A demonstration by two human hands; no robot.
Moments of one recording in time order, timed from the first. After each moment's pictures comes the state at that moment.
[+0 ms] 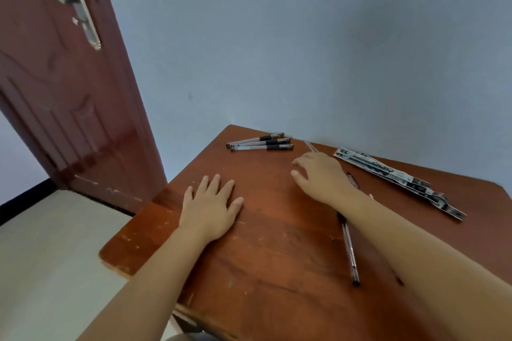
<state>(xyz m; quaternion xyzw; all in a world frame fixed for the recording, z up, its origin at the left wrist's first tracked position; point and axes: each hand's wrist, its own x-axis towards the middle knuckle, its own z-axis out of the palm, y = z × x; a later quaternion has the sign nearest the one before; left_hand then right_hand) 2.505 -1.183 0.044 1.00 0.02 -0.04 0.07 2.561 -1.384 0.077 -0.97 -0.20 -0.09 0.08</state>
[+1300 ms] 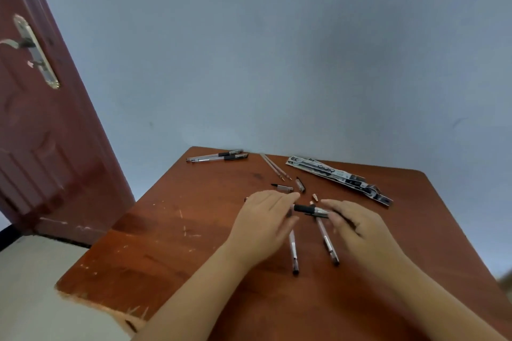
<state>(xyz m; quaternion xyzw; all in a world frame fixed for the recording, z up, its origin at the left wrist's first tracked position) 2.479 -1.311 0.062 0.86 -0.35 0.32 0.20 2.435 -1.488 0.077 -0.90 -0.14 -0.20 0.36</state>
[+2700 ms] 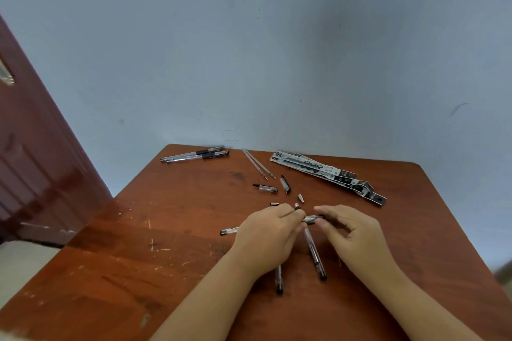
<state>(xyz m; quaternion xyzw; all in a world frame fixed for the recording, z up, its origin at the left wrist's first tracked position) 2.499 -1.353 0.043 0.86 -0.41 0.24 0.20 2.464 -1.509 0.038 -0.84 -0.11 -0.29 0.44</state>
